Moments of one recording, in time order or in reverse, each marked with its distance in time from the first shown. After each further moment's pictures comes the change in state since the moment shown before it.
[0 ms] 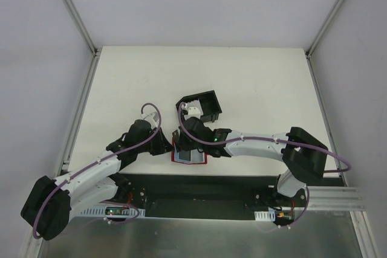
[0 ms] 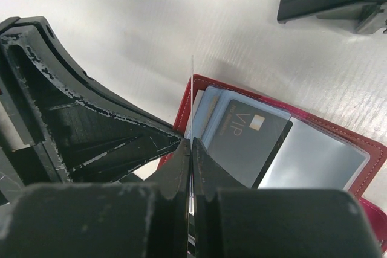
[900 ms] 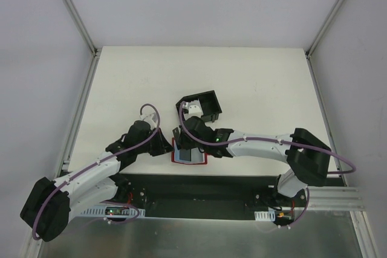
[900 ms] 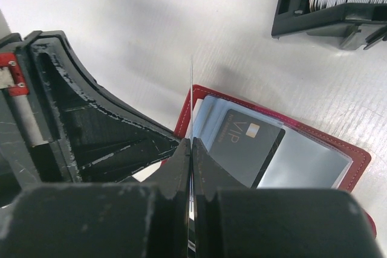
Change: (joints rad) left arm 0.000 -0.010 -0.010 0.000 0.000 -0.027; right arm 0.005 -0.035 -0.001 0.001 0.040 -0.037
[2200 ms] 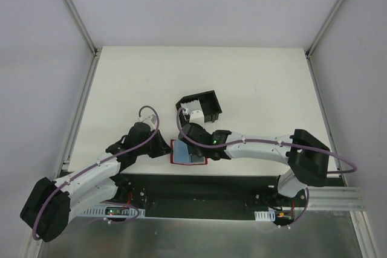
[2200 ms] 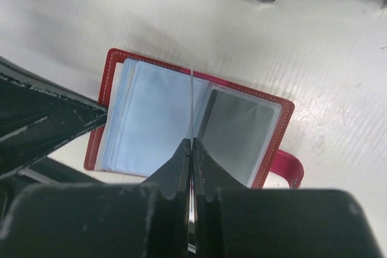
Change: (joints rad) left arm 0.000 -0.014 -0.022 -0.005 -0.014 -0.028; right arm 0.048 0.034 0.071 -0.296 0.180 -0.004
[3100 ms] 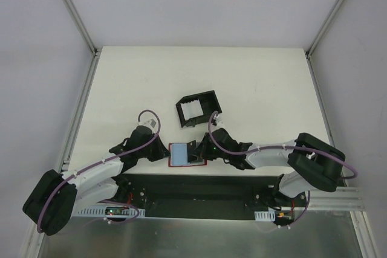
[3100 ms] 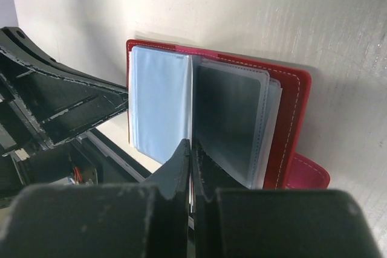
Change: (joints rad) left arm 0.000 0.082 -0.072 0.075 -0.049 -0.029; right arm -0.162 -0.138 -0.546 0.707 -0.388 0.332
